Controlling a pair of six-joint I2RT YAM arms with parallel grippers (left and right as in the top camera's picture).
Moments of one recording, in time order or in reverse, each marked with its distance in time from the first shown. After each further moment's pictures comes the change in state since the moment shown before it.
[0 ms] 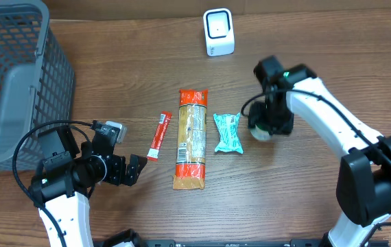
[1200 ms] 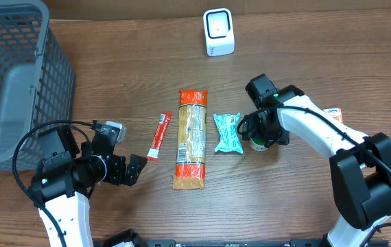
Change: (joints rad) left arm 0.000 0.000 0.000 0.000 0.000 0.000; right arm 0.060 -0.010 -0.262 0.279 0.135 0.005
